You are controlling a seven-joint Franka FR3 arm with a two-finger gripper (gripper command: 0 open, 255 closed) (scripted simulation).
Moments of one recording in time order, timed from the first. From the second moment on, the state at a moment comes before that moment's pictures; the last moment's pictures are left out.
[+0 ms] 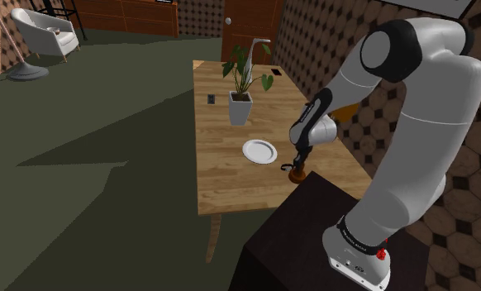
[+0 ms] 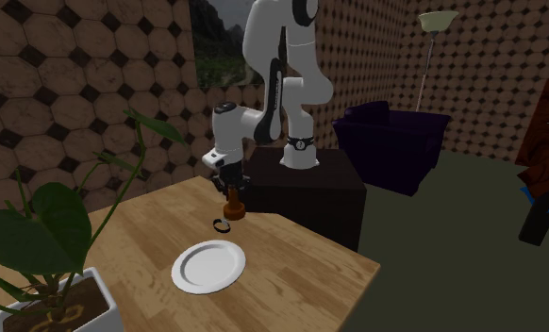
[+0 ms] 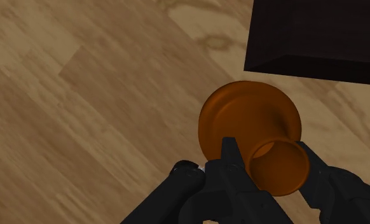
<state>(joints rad) -0.25 0.33 -0.34 -2.62 -0.02 2.81 -0.63</state>
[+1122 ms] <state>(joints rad) -0.17 0.14 -0.39 -2.54 -0.10 2.55 -0.54</state>
